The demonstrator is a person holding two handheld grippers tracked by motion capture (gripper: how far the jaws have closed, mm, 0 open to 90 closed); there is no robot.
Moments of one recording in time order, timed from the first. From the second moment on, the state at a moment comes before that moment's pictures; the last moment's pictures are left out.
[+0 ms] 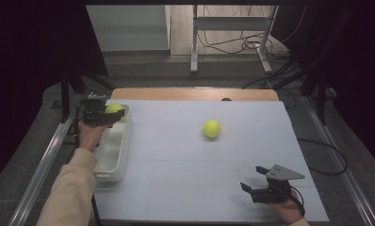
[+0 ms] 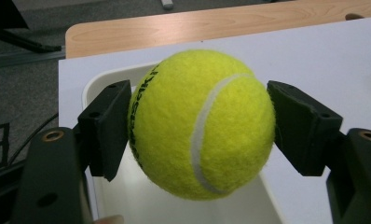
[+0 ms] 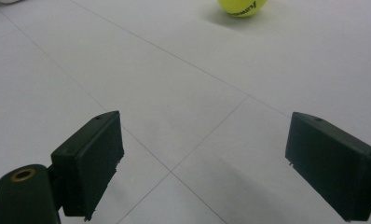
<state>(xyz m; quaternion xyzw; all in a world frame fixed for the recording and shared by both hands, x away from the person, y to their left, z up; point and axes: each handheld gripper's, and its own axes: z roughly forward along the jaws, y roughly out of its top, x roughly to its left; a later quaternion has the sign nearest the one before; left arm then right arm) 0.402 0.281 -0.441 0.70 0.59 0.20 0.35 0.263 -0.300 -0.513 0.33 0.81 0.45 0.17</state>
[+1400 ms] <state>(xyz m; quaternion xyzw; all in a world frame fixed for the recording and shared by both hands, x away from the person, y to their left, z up) 0.404 0.284 -0.443 0.71 0.58 0.20 0.35 0.263 -0.299 -0.513 0.33 0.81 0.45 0.17</state>
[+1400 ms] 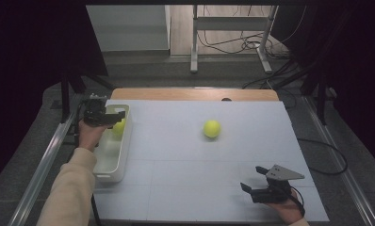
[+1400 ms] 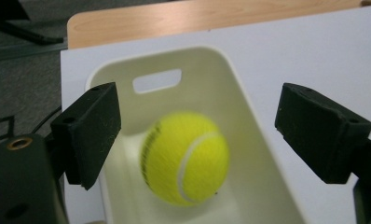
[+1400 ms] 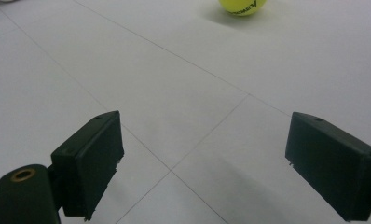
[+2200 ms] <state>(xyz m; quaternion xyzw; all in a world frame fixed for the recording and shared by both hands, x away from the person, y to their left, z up) 0.372 0.271 -0.429 0.71 0.53 0.21 0.41 0.263 -0.299 -0.513 0.33 0.81 0.45 0.17</state>
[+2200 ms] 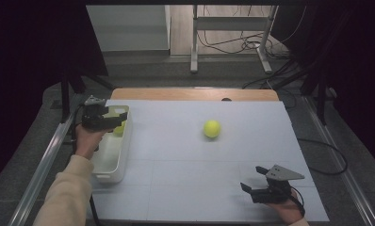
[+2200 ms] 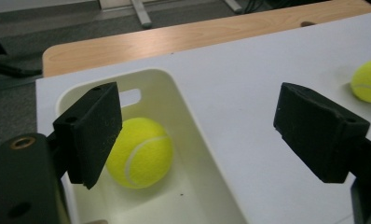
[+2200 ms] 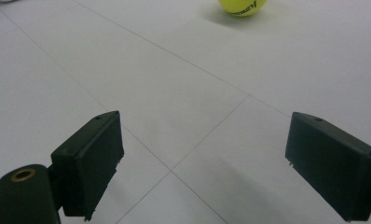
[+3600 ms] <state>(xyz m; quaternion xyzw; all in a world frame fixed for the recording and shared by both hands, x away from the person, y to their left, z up) 0.339 0.201 -0.414 0.76 0.42 0.19 0.46 0.262 -0.299 -0.513 0.33 0.82 0.44 0.17</state>
